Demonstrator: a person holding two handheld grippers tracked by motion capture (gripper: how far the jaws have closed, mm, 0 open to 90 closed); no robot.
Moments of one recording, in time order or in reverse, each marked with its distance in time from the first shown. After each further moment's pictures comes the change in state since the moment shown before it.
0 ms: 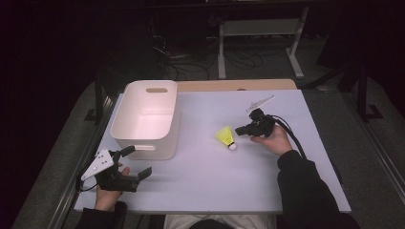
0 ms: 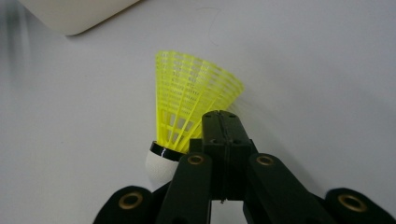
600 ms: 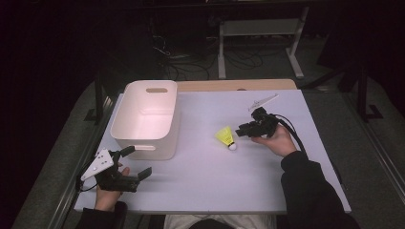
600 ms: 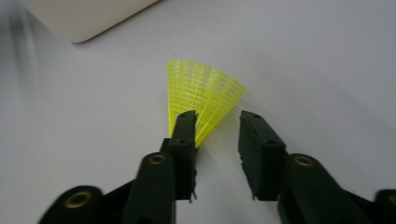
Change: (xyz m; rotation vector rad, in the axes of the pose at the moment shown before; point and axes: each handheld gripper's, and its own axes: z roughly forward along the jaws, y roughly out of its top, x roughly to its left) left arm 0.000 0.000 0.000 0.000 -0.001 0.000; right arm 0.013 0.005 -0.017 -0.008 -0.046 0.013
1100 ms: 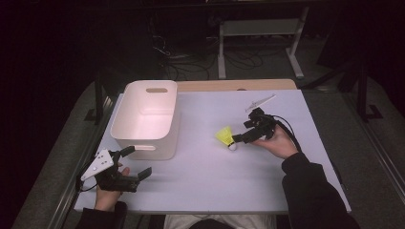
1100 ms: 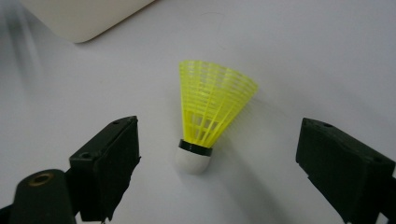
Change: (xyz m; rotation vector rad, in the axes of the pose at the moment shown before) left arm 0.000 0.000 0.000 0.000 0.000 0.000; right arm 0.016 0.005 -0.001 0.035 -0.016 0.017
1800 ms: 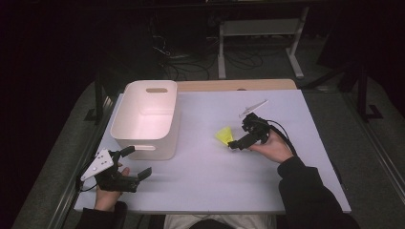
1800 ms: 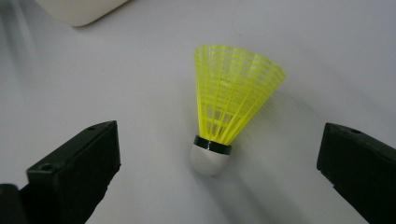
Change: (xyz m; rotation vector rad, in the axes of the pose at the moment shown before) left arm 0.000 0.000 0.000 -0.001 -0.001 0.000; right arm 0.012 -0.004 0.017 0.041 -0.012 -0.008
